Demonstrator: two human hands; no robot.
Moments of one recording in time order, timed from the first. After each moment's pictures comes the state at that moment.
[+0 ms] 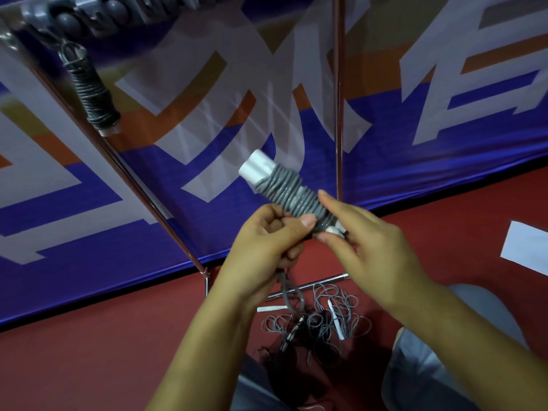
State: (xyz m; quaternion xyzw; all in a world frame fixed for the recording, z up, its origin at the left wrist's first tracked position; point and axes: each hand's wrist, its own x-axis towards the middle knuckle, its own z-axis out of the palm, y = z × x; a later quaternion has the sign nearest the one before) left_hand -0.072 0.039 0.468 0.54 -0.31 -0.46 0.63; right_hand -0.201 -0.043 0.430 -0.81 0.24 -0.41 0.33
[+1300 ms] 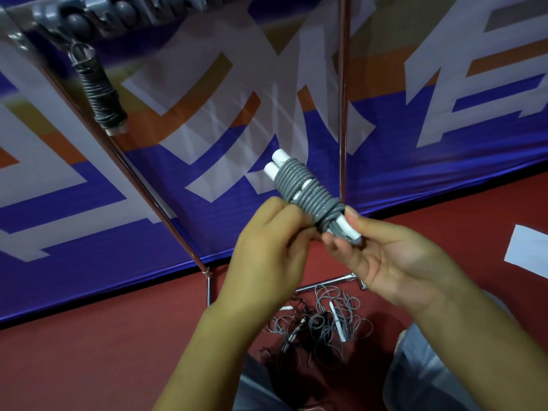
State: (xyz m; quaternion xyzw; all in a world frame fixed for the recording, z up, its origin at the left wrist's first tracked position) left_hand -0.076 0.053 0.472 0.67 -0.61 0.06 0.41; right_hand -0.209 -0.040 0.474 -0.22 0.27 -0.22 0.91
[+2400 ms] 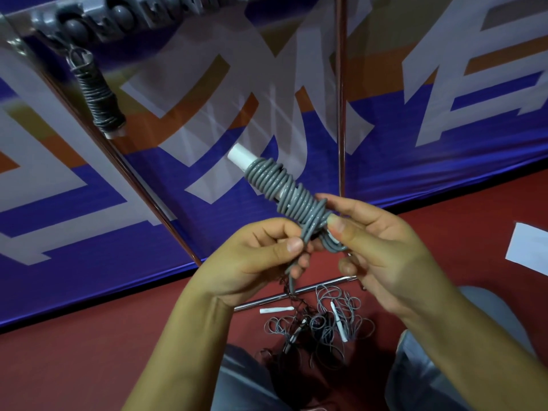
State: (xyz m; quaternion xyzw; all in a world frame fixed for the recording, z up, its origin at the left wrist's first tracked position) left_hand -0.043 0.053 0.468 0.44 -0.45 -0.58 0.52; right_hand -0.205 -0.023 0.471 -0.46 0.22 -0.31 0.80
